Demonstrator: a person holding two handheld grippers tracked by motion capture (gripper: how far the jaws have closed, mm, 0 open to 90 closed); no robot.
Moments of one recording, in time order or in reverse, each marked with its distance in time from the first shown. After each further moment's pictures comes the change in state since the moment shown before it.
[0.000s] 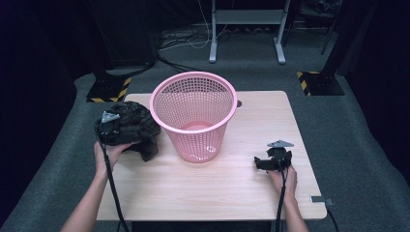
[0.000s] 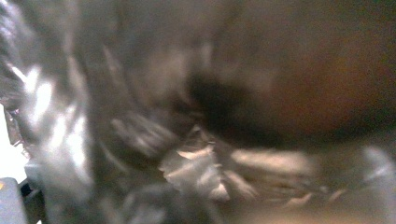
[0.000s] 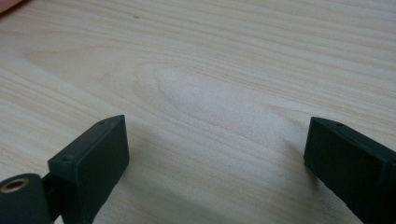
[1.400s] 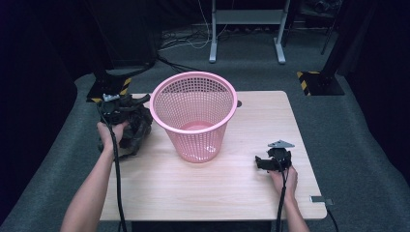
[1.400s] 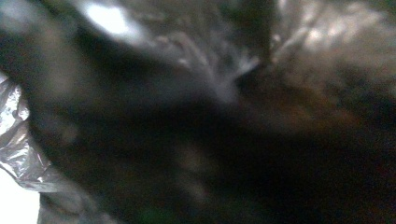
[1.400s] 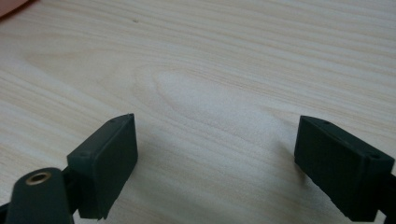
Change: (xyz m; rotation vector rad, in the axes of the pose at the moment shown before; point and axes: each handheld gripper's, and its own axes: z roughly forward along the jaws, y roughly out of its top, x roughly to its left) left arm 0.025 0.054 0.055 -0.033 0.107 -0.081; right arm 0.000 -0.001 -0.002 -0.017 -0.011 -0.003
